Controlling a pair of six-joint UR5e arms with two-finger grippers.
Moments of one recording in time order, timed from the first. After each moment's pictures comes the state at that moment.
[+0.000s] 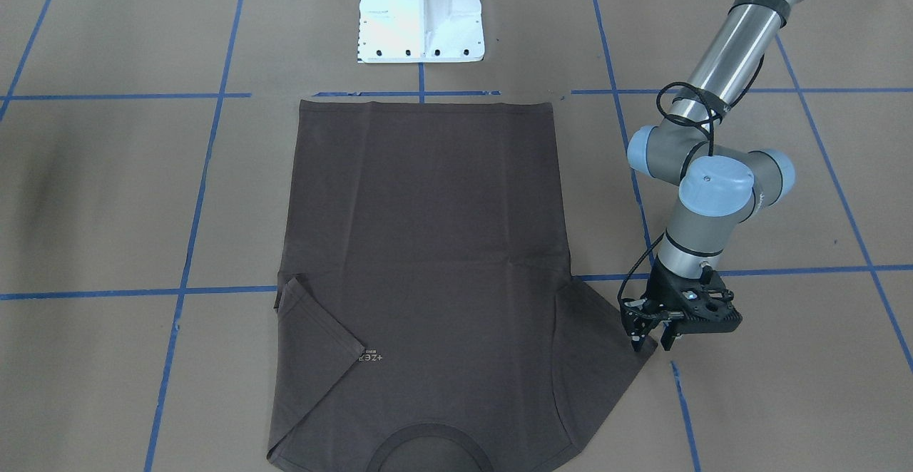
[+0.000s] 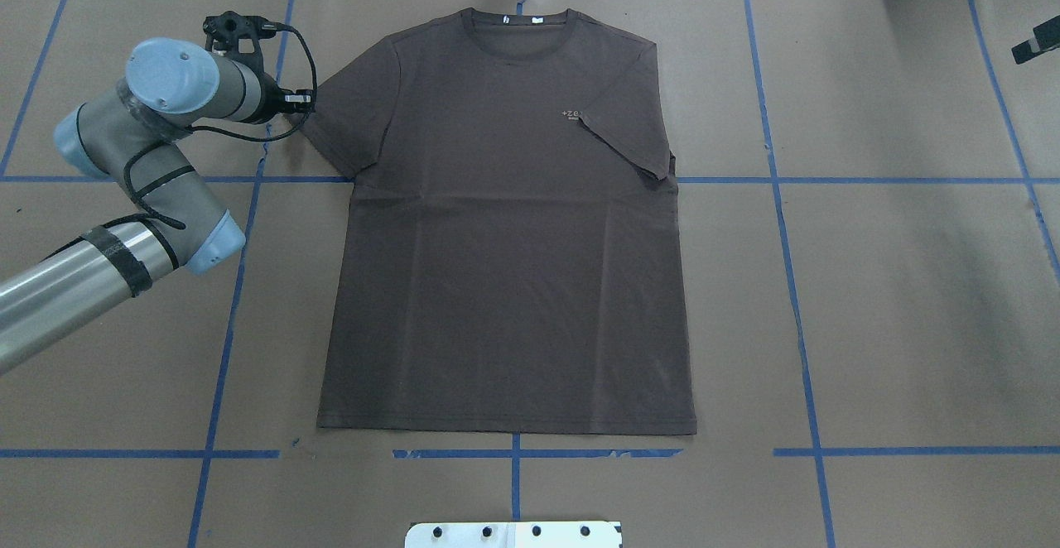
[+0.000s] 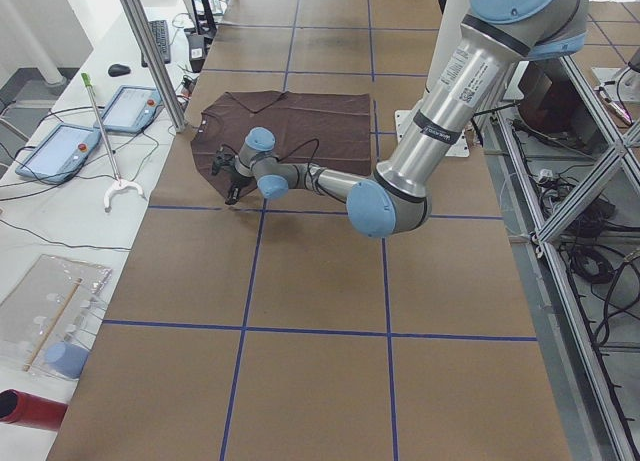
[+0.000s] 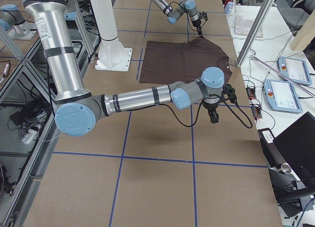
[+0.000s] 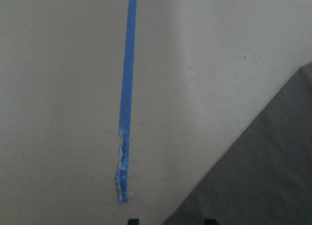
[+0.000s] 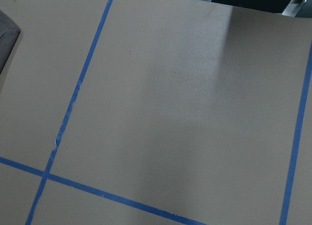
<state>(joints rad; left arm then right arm) -0.84 -2.16 -1.10 -2.38 -1.72 -1.02 1.44 -1.32 1.54 -1.31 2.41 0.19</state>
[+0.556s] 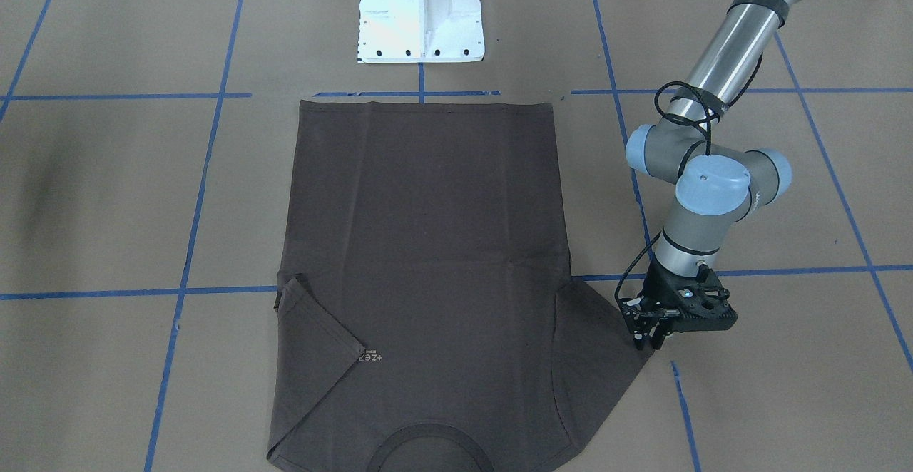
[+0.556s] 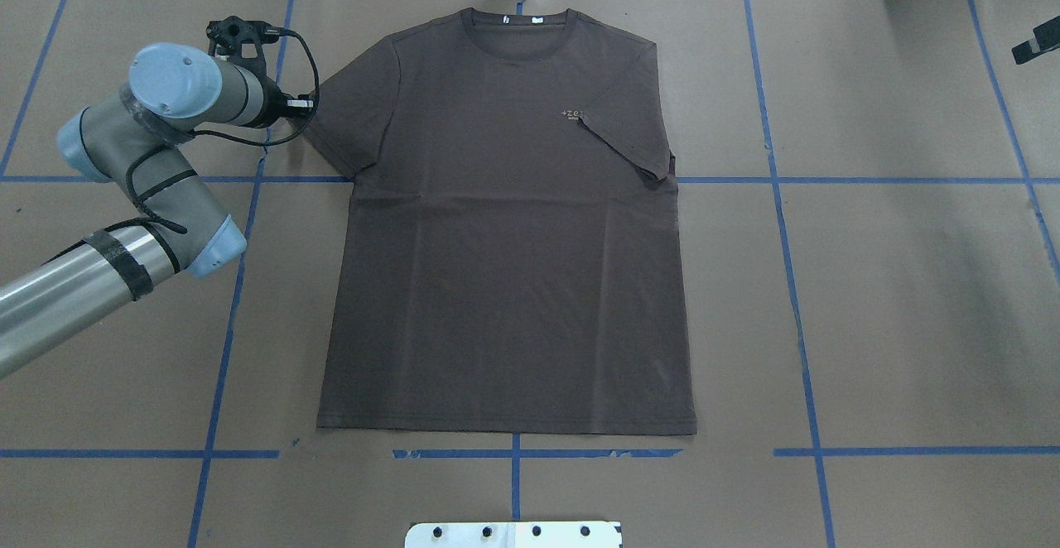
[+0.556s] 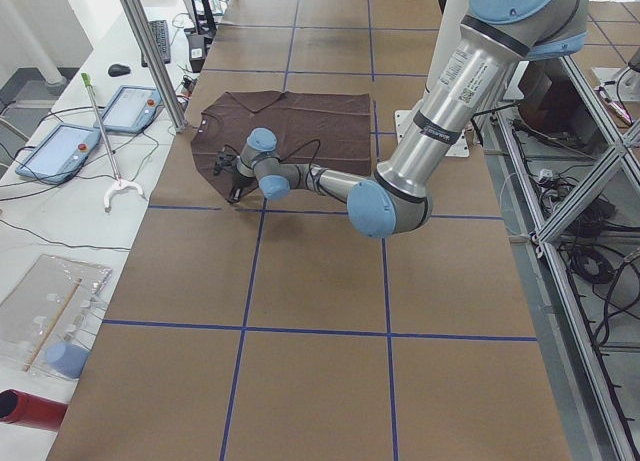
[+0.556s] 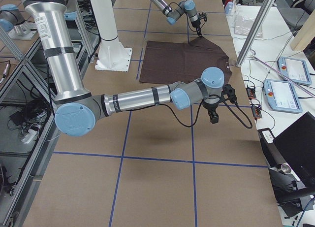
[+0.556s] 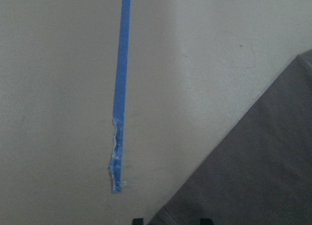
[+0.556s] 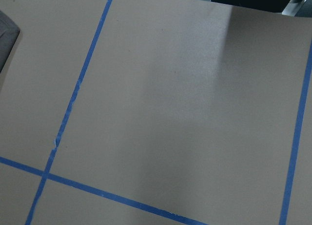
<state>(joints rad) -0.84 -2.16 -1.10 -2.38 -1.72 -1.02 1.44 -1.33 1.54 -1.31 2.41 0.19</state>
